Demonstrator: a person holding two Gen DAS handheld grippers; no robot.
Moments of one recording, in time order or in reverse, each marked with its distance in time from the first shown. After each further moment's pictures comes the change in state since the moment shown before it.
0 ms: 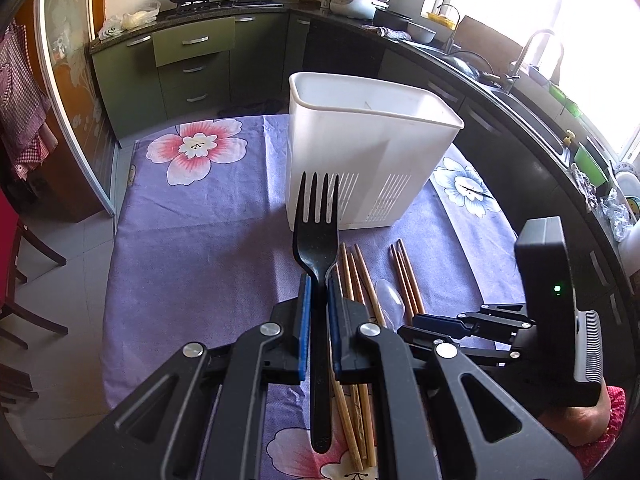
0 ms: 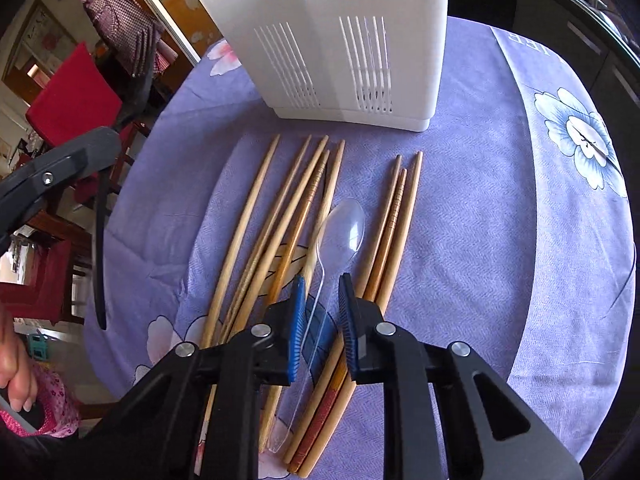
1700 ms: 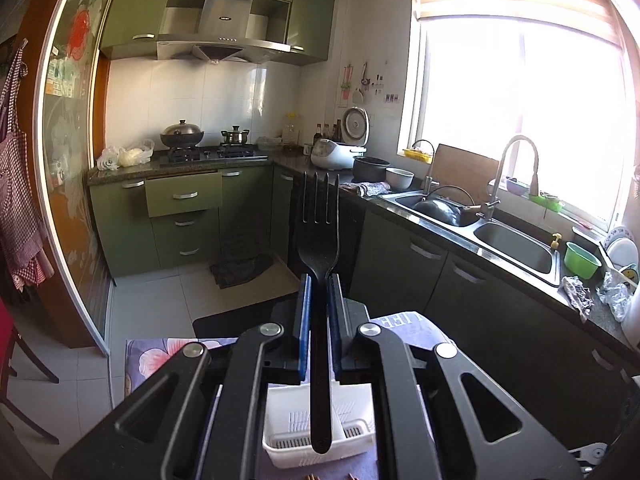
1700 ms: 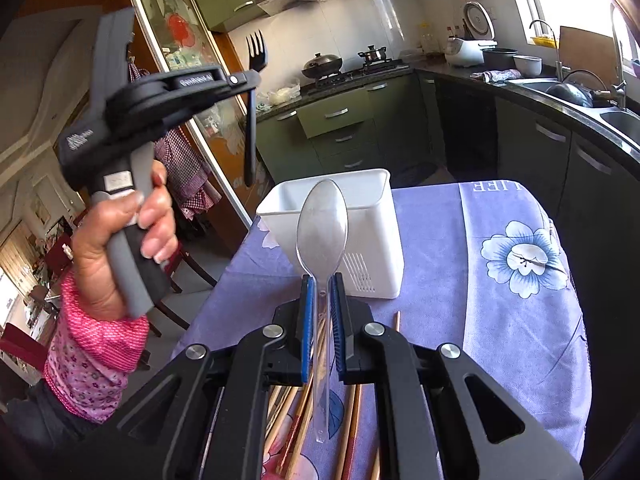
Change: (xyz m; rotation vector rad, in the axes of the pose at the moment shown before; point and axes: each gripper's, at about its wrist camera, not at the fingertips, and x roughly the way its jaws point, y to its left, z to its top) left arm -0.045 -0.045 0.160 0.071 -0.542 -0.004; right arm -0.164 -0.023 -0.005 0.020 -0.571 0.129
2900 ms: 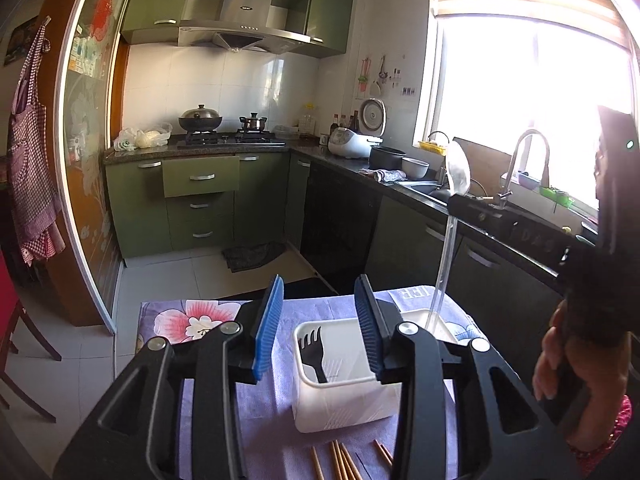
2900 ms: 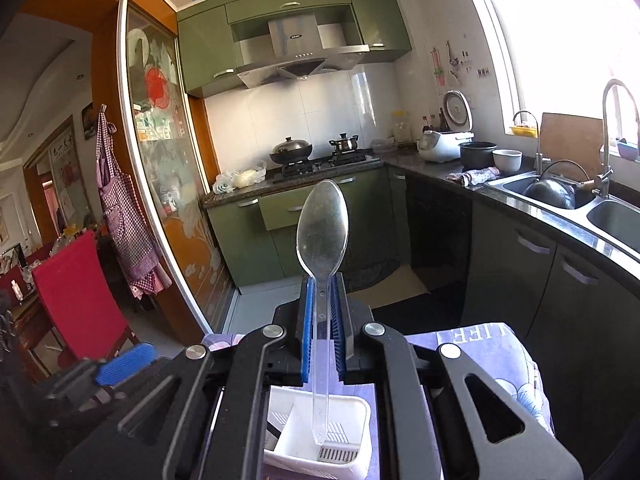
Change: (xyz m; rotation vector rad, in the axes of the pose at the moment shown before) left arm -0.030 0.037 -0.065 -0.037 0.015 0.039; right arm 0.065 0.022 0.148 -0.062 -0.292 -0.176
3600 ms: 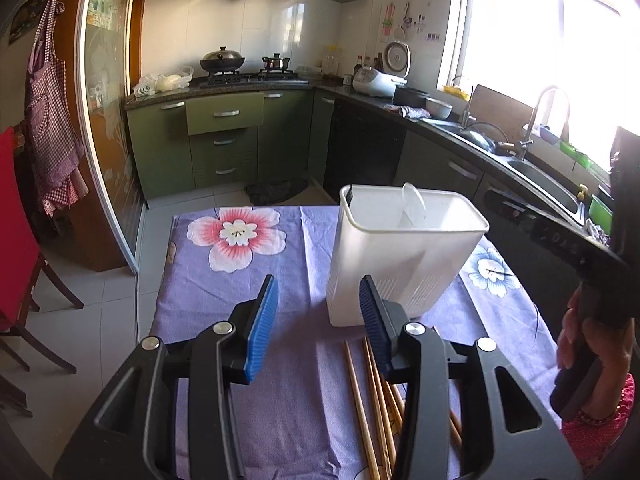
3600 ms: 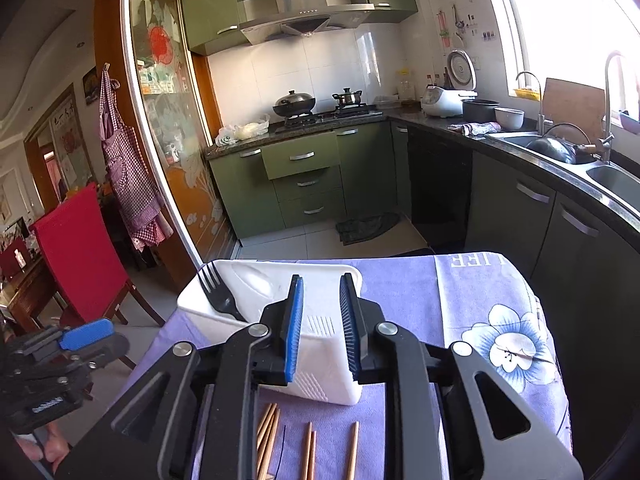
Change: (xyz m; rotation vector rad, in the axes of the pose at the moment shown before) left arm -0.020 0.022 -0.068 -0.029 0.247 0.071; right arm -0.018 -0.015 -0.101 -0.012 0.135 0.017
